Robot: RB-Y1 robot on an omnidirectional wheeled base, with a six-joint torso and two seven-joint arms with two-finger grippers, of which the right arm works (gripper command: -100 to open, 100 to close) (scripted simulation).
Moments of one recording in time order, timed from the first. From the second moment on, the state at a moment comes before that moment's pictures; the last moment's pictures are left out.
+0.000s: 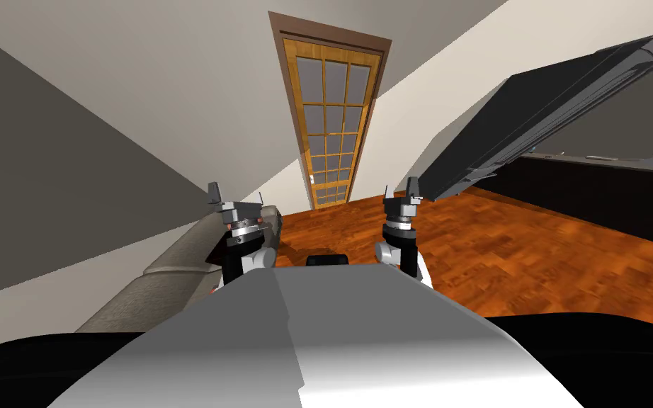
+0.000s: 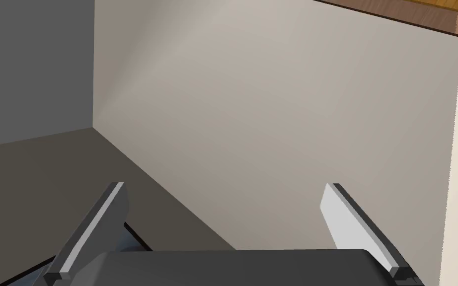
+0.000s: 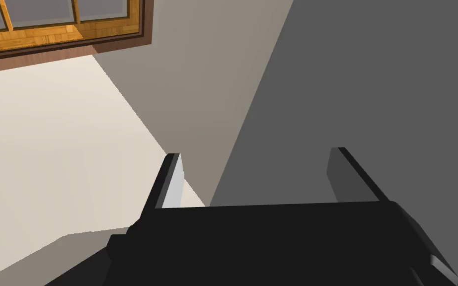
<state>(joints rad) 0.49 -0.01 -0.06 -2.32 0.07 -0.51 -0.13</state>
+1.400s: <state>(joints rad) 0.43 -0.08 -0.02 -2.03 -0.14 -0.60 -0.35</state>
